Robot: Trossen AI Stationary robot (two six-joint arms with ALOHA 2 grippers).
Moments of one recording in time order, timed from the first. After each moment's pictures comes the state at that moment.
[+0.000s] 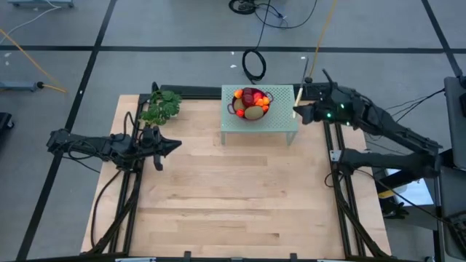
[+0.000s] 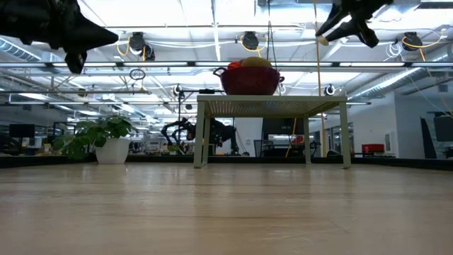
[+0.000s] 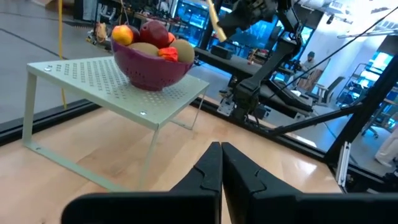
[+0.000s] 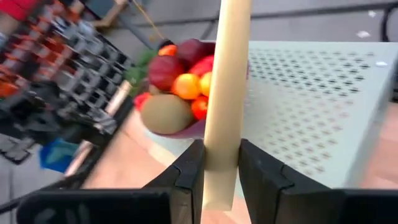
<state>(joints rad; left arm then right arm) -0.18 0.29 0.26 -0.01 -0.40 -0.36 -0.47 0.82 1.01 -0.65 0.04 0.71</state>
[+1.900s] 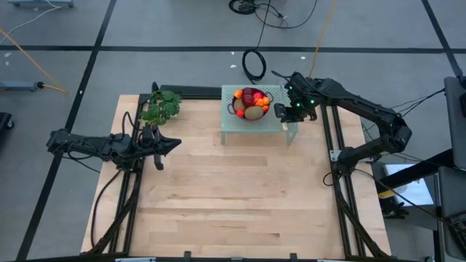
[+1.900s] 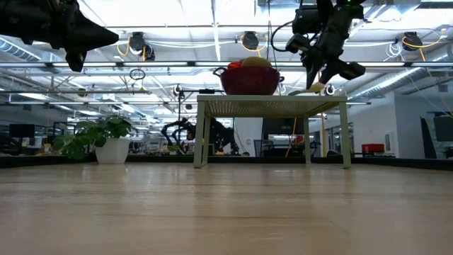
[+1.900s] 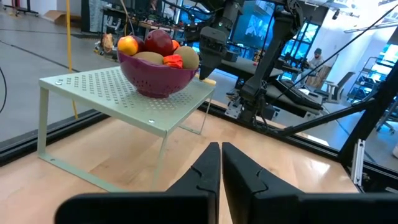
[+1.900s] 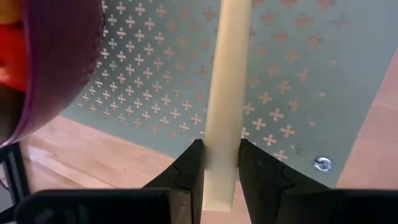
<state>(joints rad) -0.18 0.29 0.26 0.00 -0.43 -0.29 -0.64 1.40 1.28 -1.08 -0.28 0.85</state>
